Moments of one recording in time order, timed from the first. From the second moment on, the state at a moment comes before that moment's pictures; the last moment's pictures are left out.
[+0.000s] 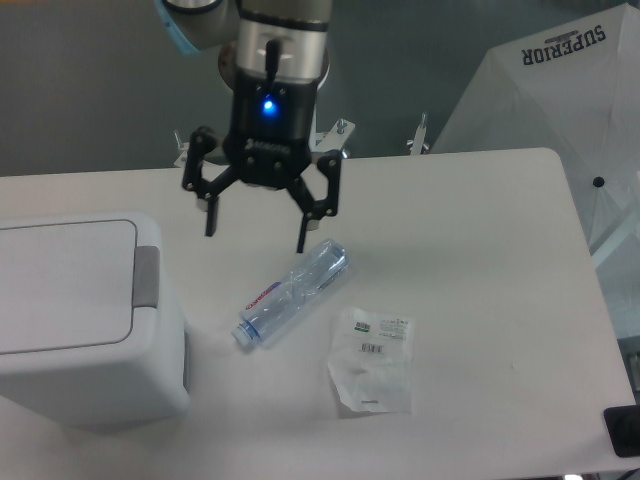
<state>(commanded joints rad) 2.33 -1.67 -1.52 -0.97 1.19 0.29</state>
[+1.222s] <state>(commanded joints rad) 2.28 -1.71 -1.58 -0.95 1.19 0.26</state>
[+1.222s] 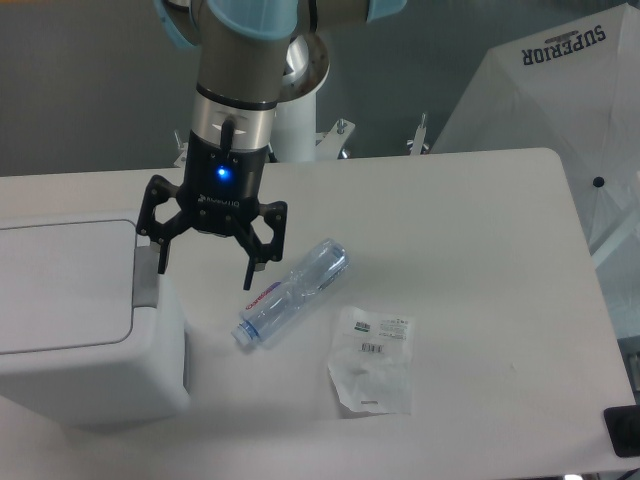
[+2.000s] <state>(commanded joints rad) 2.27 -1.72 -1.60 -0.94 1.19 0.27</state>
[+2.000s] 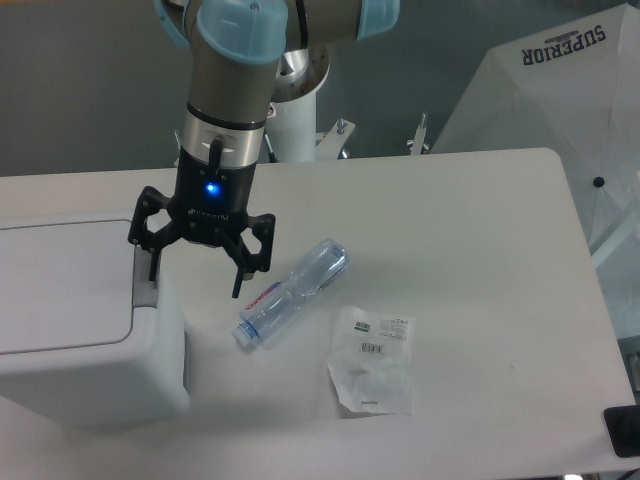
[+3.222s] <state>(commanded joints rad) 2.35 -1.71 -1.48 -0.91 1.19 0.32</state>
